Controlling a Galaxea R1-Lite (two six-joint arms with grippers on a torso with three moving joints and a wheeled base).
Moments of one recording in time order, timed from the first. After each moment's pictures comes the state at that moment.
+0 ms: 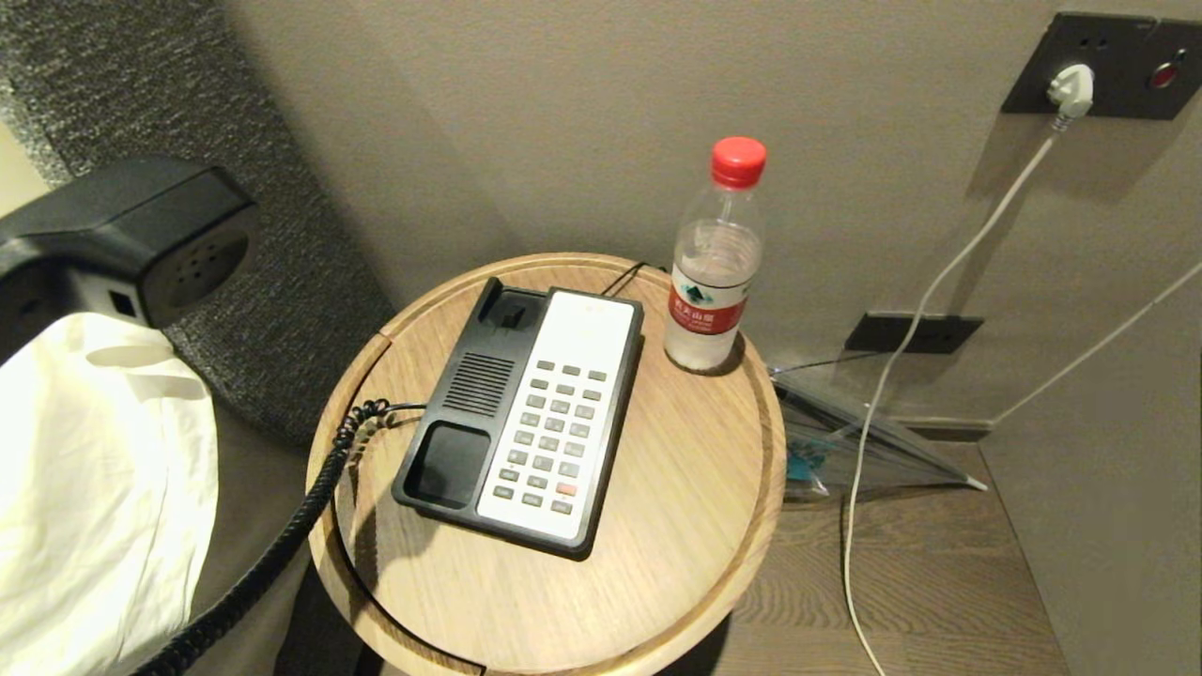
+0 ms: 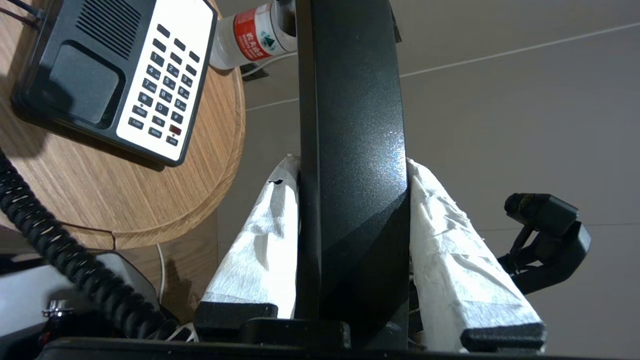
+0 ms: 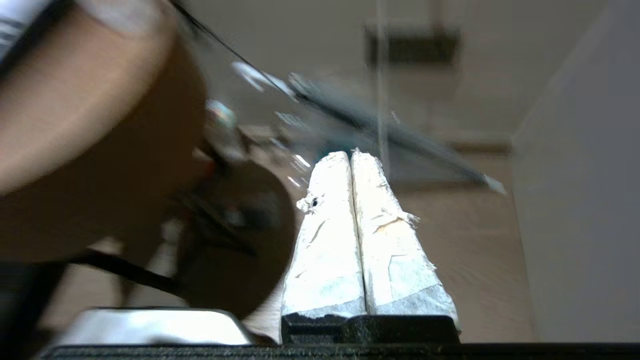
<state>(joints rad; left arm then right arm) -0.43 0.57 -0.78 0.08 -0.37 -0.99 0.00 0.02 -0.41 0.34 0.08 0.04</state>
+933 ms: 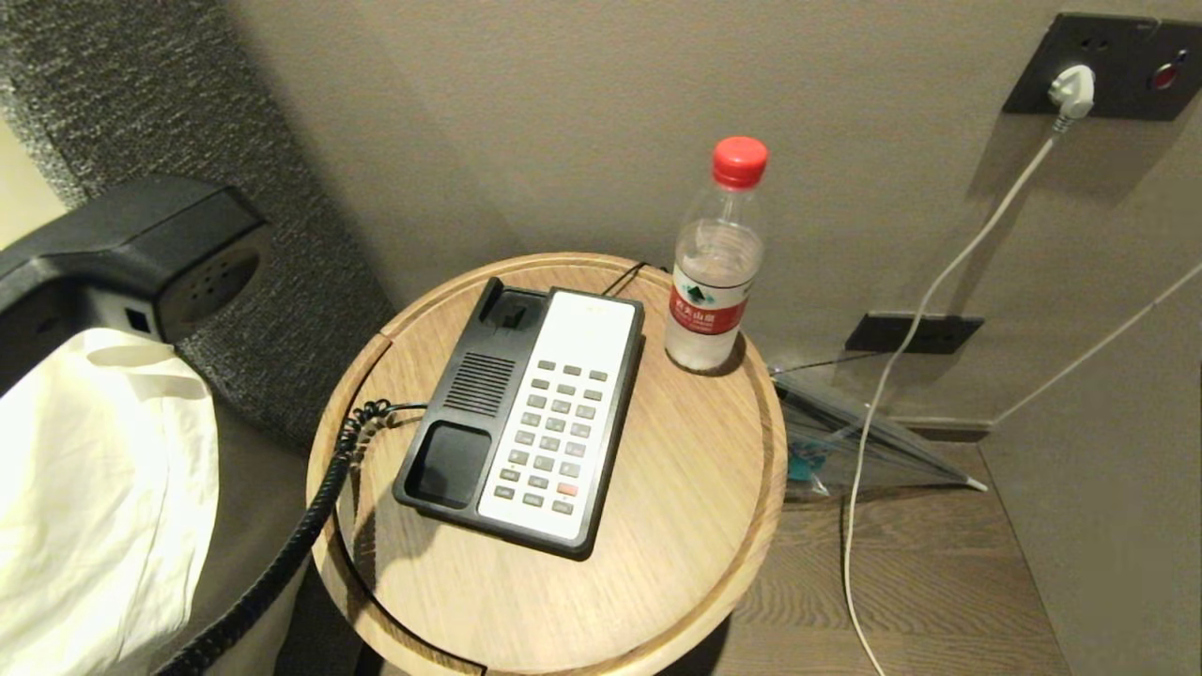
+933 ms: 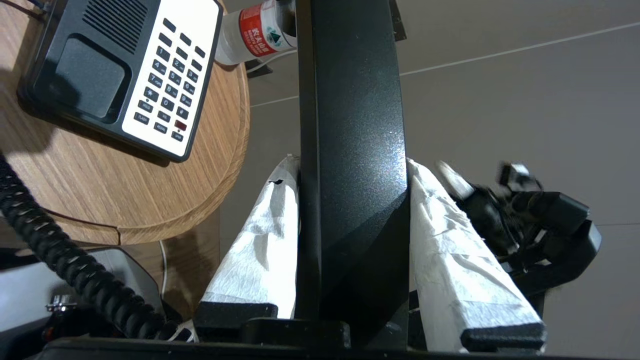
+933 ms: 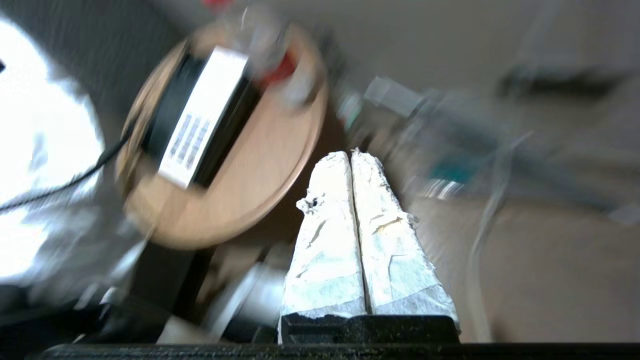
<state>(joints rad) -0.43 0.57 -0.76 0.08 -0.37 -0.99 0.03 0.85 -1.35 0.77 0.46 0.12</state>
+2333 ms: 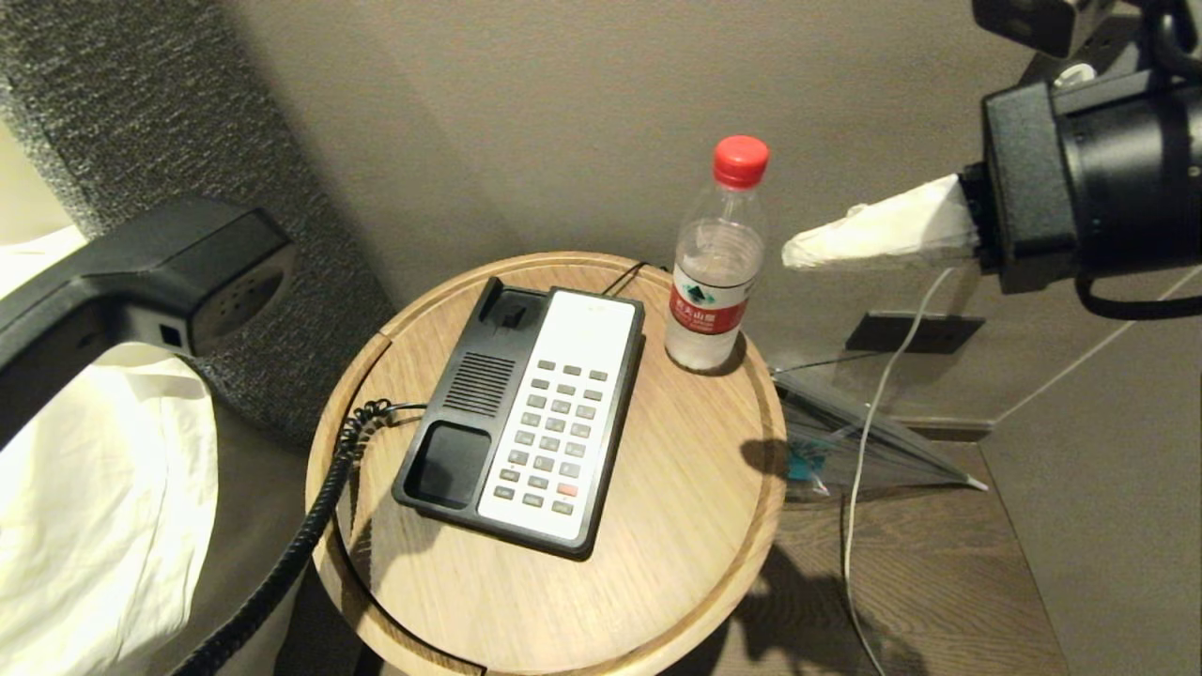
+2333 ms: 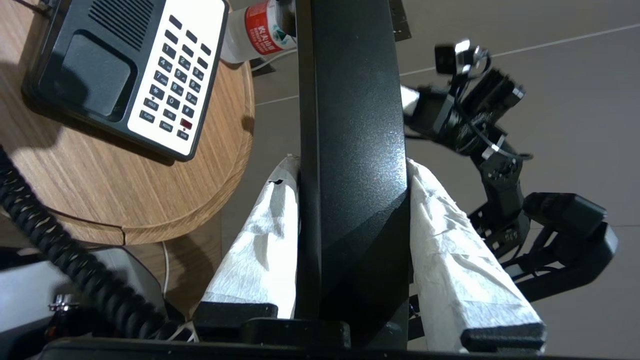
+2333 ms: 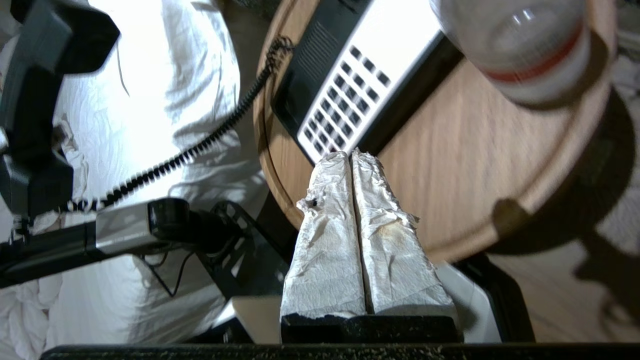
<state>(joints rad) -0.43 0.57 -0.72 0.04 -0.37 -0.99 0.73 1.50 -1.61 0.52 0.24 0.37</state>
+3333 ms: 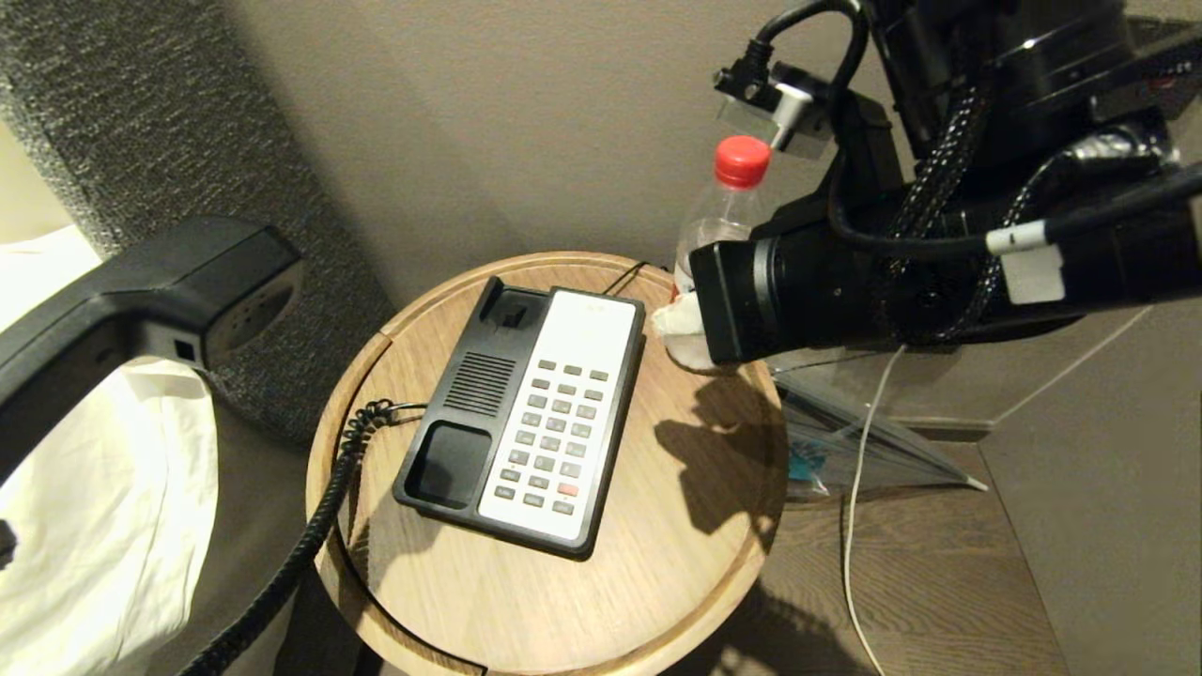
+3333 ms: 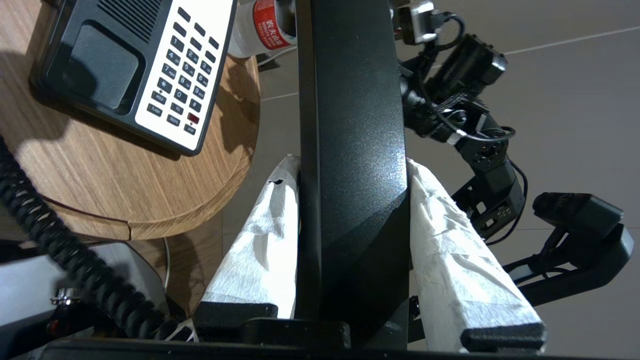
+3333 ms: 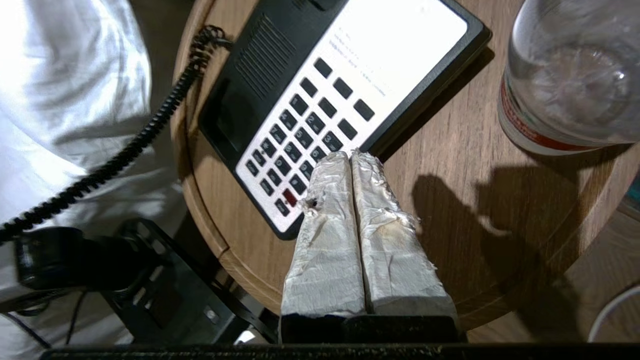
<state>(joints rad) -0.43 0.57 -0.69 0.02 -0.37 -1.00 0.87 1.72 -1.66 0.48 -0.05 0.28</state>
